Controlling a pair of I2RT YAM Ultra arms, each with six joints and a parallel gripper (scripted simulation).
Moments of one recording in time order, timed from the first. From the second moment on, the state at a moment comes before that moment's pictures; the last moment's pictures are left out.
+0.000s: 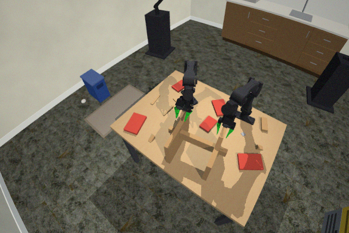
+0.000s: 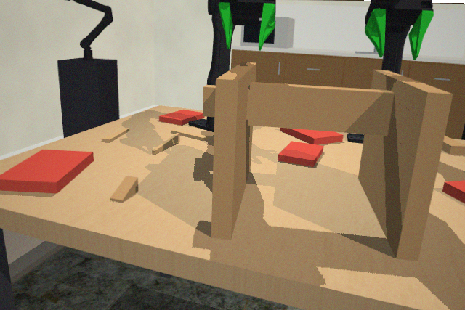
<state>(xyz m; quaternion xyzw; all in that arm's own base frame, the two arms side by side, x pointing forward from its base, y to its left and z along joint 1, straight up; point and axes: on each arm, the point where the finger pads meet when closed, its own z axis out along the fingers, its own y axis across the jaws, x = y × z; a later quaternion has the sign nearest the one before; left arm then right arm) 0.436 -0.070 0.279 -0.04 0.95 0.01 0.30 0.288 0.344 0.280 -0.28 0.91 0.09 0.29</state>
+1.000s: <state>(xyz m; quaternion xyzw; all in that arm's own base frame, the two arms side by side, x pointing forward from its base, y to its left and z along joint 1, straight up) 0.435 -0.069 0.277 -0.05 0.95 0.01 0.29 0.286 0.345 0.279 -0.28 0.91 0.09 0.29</state>
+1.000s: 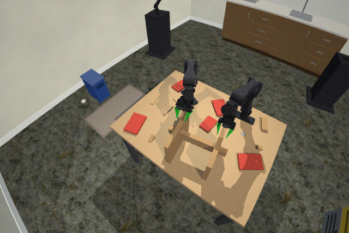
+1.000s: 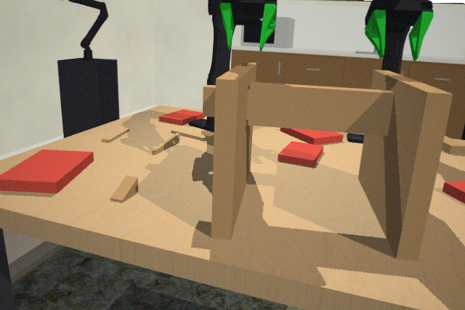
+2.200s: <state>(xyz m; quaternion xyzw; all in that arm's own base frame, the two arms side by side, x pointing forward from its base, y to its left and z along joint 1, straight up) 0.432 -0.069 0.237 -0.04 0.96 0.02 0.29 0.286 0.345 0.280 -0.28 0.91 0.09 0.29</state>
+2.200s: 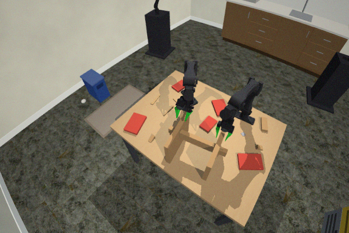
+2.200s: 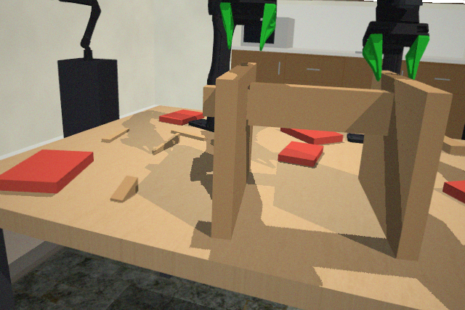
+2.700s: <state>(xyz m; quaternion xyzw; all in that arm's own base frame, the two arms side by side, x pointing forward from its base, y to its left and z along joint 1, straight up) 0.433 -0.070 0.229 -0.05 0.95 0.01 0.30 0.286 0.345 0.280 -0.28 0.91 0.09 0.29</state>
